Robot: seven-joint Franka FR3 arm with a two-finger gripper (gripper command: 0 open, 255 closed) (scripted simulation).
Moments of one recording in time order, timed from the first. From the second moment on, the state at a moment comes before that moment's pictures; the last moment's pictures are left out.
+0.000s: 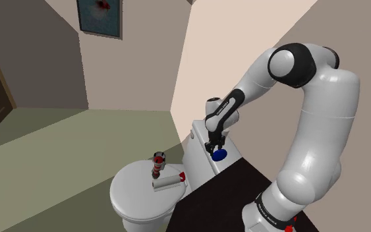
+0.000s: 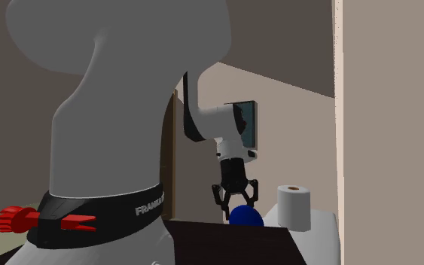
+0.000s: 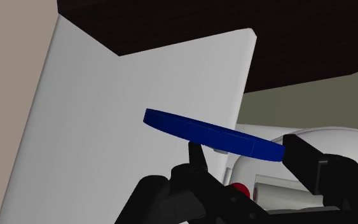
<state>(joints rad) -0.12 0.39 -0.15 -2.45 -0.28 2.50 0.10</state>
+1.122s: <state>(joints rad) -0.12 0.26 -0.15 -2.47 -0.27 2.40 0.08</state>
